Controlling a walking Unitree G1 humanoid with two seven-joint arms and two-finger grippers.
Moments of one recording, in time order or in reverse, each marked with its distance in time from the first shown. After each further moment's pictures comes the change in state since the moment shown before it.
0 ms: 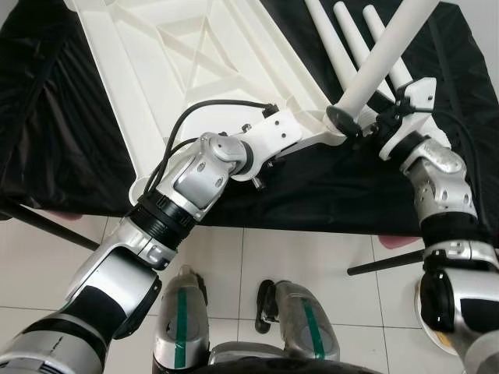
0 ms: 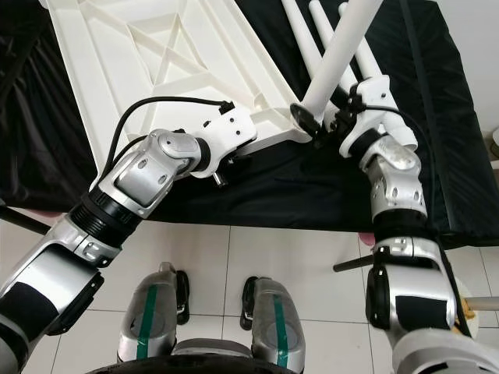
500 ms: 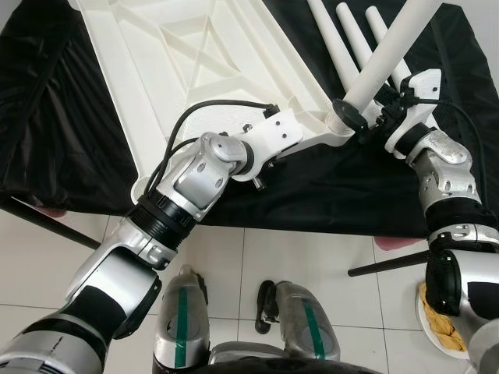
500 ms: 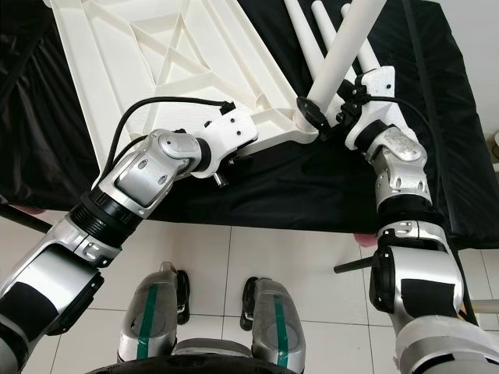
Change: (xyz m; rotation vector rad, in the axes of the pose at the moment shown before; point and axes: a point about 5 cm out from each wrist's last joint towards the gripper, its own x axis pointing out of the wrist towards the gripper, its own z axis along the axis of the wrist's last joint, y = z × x) left arm 0.000 0.000 0.000 0.006 -0.004 0.001; right arm 0.001 -0.012 -0.005 -0.016 0.044 -0.012
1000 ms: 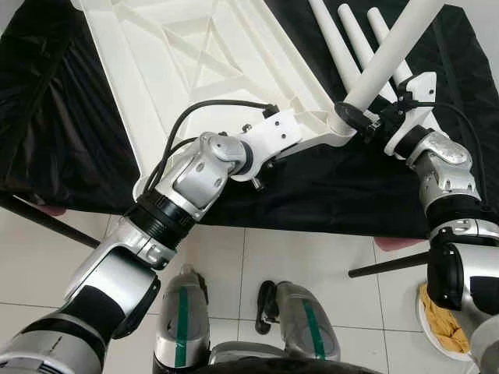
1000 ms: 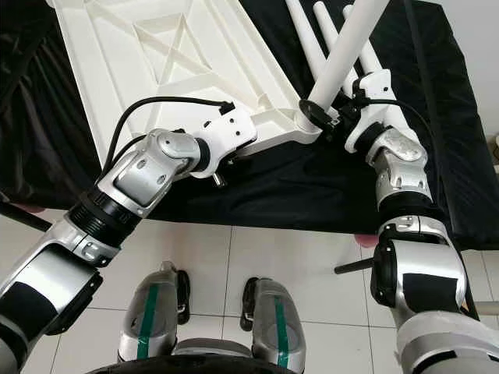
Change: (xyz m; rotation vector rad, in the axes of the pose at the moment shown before) left arm -0.001 0.001 -0.001 0.002 0.004 0.004; right arm -0.001 0.002 -0.003 0.018 0.000 0.064
